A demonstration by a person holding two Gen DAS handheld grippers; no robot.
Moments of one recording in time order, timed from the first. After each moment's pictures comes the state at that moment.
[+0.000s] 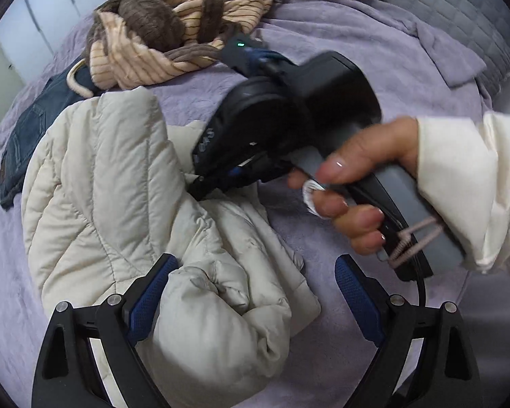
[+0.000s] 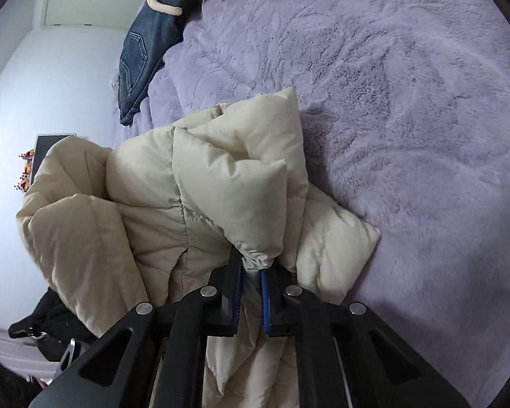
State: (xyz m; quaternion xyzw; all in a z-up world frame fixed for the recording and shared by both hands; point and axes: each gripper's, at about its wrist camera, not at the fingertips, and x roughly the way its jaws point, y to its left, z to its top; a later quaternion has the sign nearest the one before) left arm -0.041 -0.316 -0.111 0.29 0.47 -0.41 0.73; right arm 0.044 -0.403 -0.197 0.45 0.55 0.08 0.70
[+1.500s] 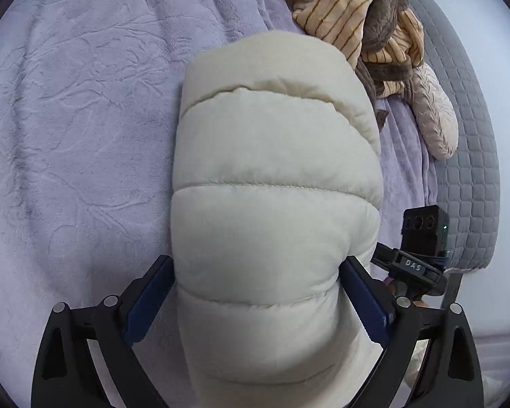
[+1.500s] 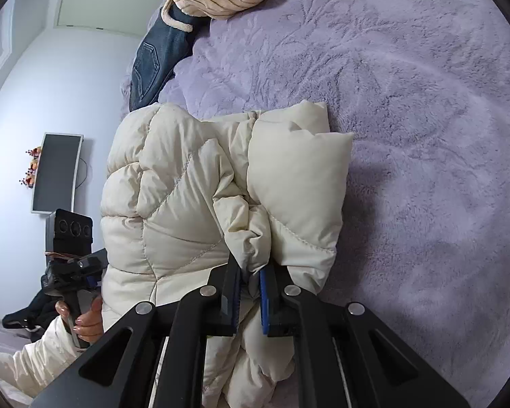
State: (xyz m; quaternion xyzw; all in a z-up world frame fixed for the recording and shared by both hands) left arm 0.133 -0.189 -0.183 -0.13 0.70 -0.34 0.62; right arm 0.003 -0.425 -0.169 0.43 0.53 0.07 0.72
